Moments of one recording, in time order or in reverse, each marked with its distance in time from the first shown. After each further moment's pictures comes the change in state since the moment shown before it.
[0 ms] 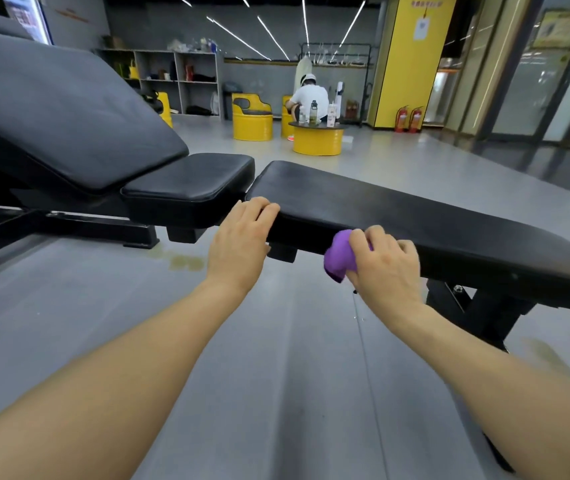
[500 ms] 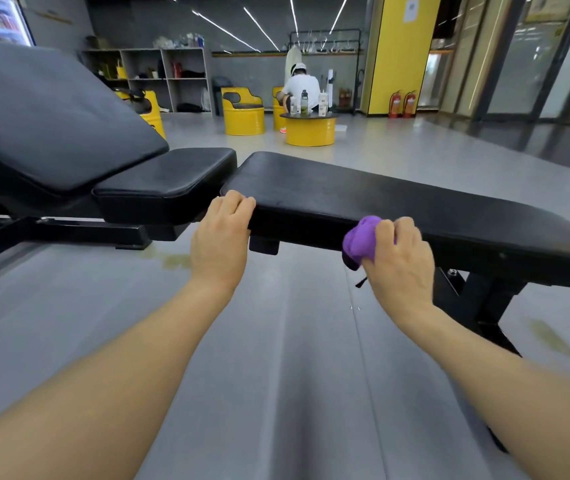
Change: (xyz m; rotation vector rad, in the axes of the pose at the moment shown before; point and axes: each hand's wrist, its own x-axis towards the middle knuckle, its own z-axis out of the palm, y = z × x) left_hand 0.001 0.015 0.006 0.026 0.053 -0.094; right_hand -0.022 0.030 0.005 0.068 -0.019 0.289
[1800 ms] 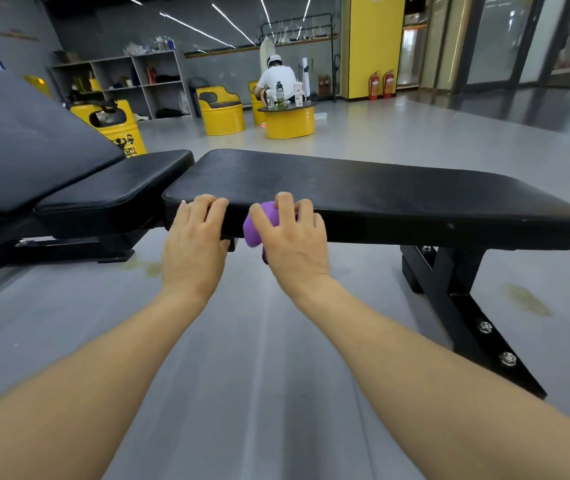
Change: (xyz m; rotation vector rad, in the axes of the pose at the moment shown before) left_hand -0.008 0.050 -0.005 0.047 -0.118 0.015; right_hand 0.013 -0.056 0.007 0.038 0.129 -0.189
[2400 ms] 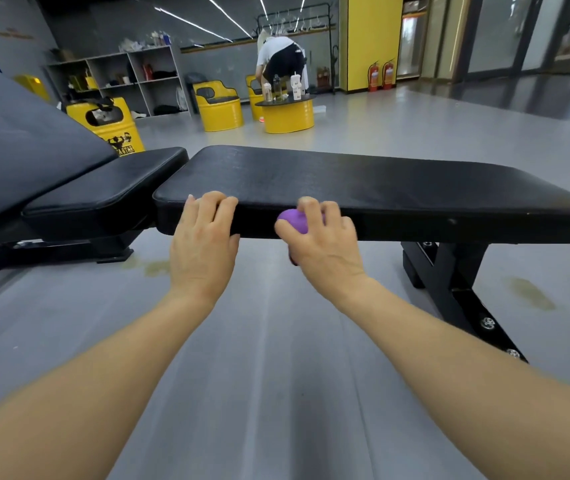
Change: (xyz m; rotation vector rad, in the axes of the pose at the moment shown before) left_hand 0.004 0.009 0.014 0.040 0.090 0.096; right_hand -0.024 0.047 0.010 -0.032 0.008 -0.098
